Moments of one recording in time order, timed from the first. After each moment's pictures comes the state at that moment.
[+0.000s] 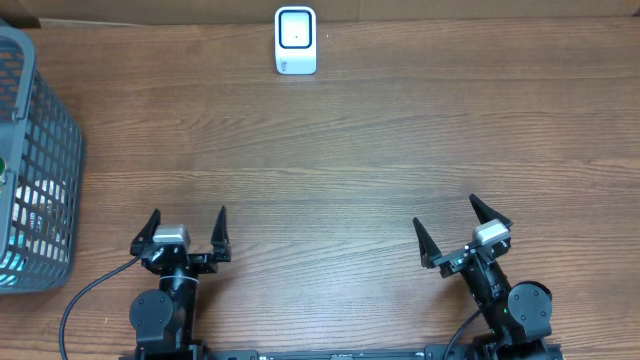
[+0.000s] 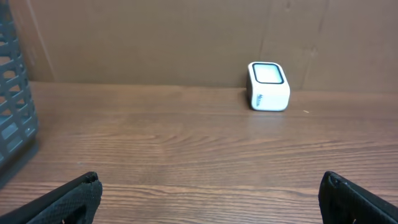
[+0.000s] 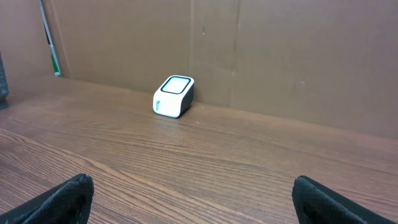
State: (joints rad) left arm 0.07 0.02 0.01 -0.07 0.07 -0.05; right arm 0.19 0.01 0.02 -0.01 -0.20 -0.03
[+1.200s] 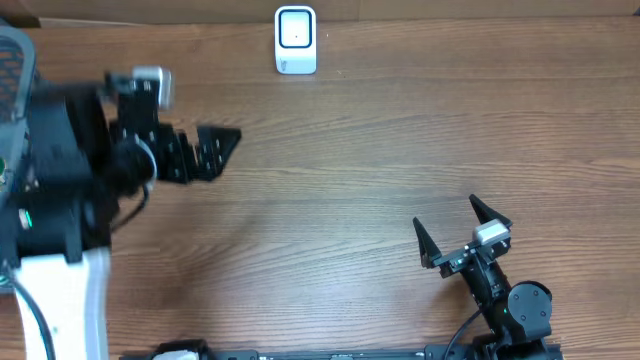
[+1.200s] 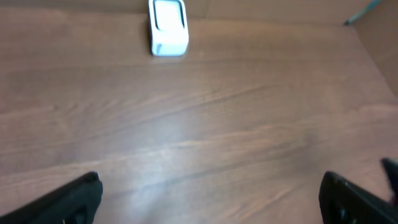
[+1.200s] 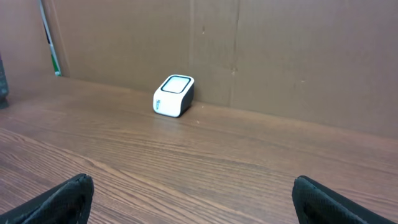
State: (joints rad) left arm 0.07 1.26 1.61 -1.16 0.46 -0.02; right arm 0.19 0.01 0.02 -0.01 -0.20 -0.03
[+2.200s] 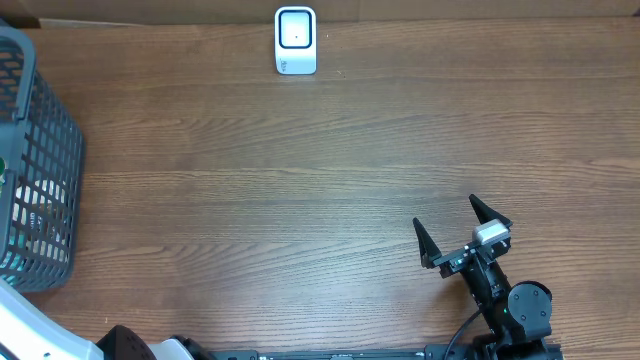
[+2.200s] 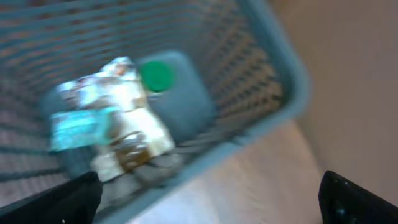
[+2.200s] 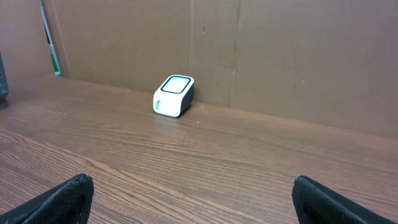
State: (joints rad) left arm 0.74 1.53 2.12 -1.36 -0.01 -0.53; right arm 0.19 0.01 0.02 -0.01 -0.20 -0.04
